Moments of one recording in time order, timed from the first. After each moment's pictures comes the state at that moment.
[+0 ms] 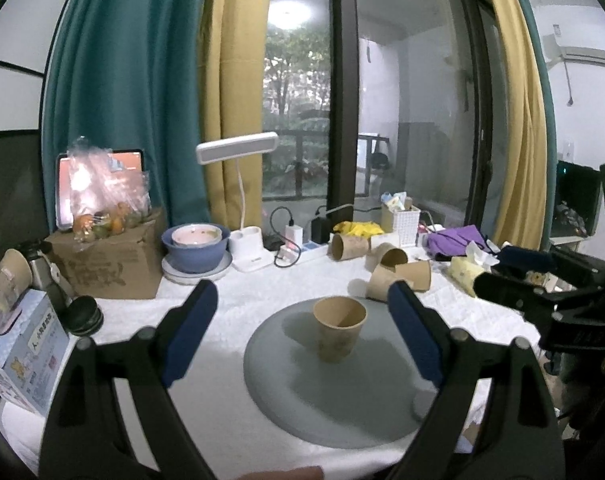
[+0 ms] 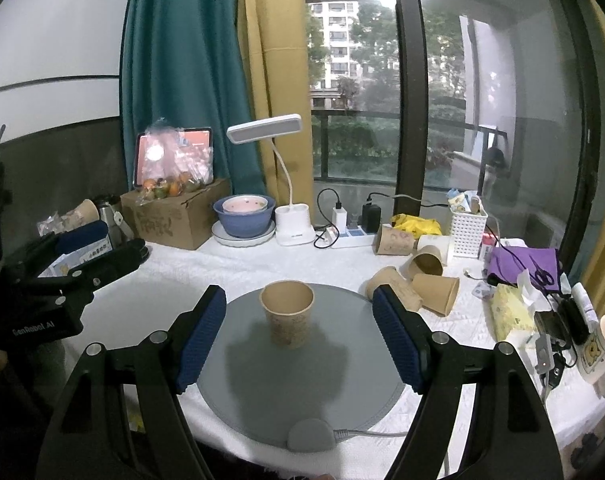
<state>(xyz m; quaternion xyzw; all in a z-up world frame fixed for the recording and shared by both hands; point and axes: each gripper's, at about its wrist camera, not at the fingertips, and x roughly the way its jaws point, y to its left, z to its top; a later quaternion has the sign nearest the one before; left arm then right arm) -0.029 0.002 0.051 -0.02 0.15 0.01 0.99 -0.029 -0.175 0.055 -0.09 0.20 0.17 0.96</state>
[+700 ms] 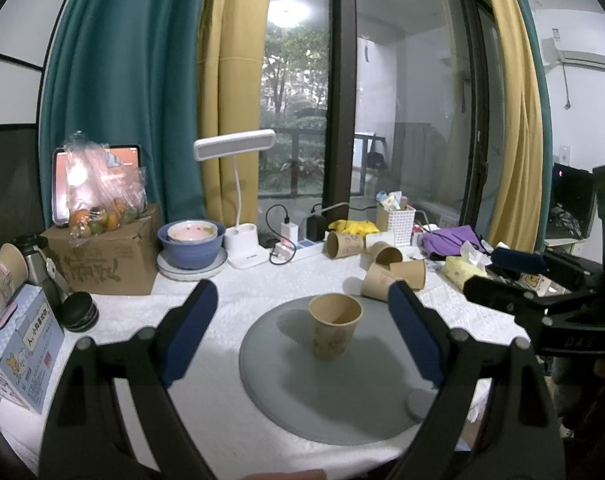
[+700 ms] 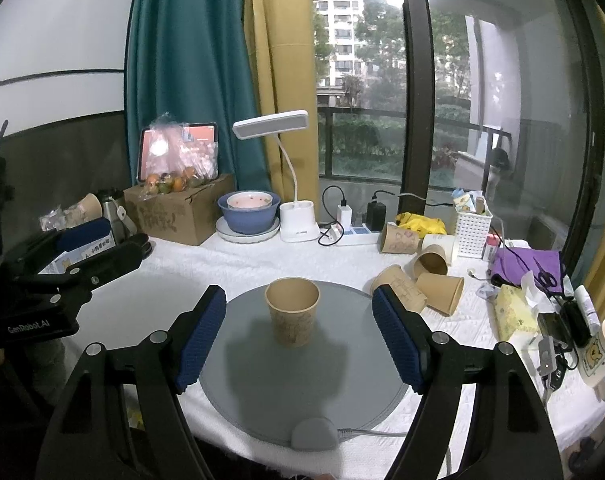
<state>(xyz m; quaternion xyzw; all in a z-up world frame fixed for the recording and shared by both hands) -0.030 0.002 0.051 -0.03 0.15 0.00 0.99 -0.031 -0.168 0.054 -0.09 0.20 0.17 0.96</state>
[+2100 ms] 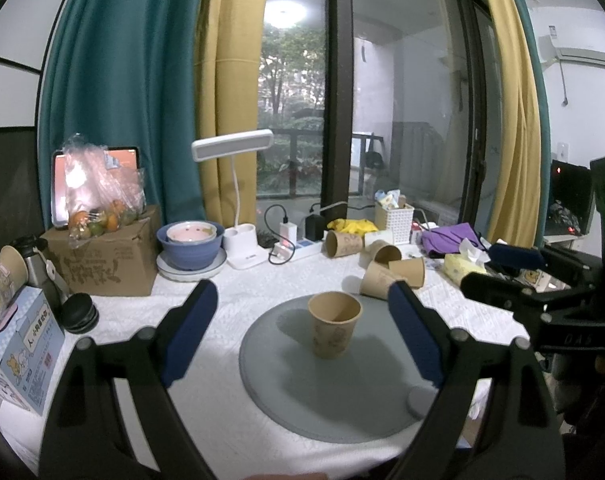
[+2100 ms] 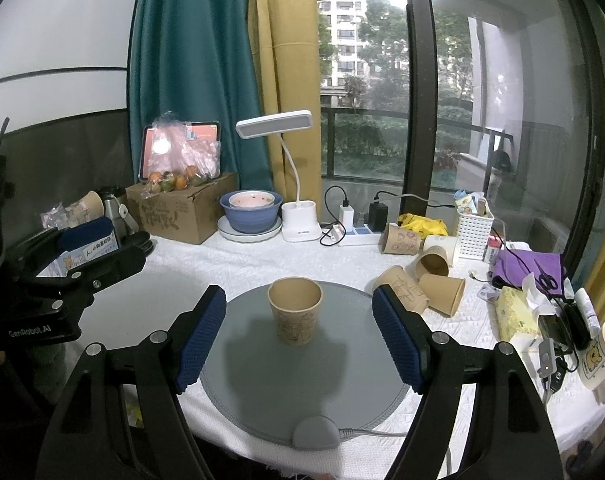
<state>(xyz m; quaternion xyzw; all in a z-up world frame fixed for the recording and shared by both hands) -0.032 0.000 0.052 -0.03 0.15 0.00 0.99 -0.032 -0.167 0.052 -0.10 0.20 0.18 0.96</state>
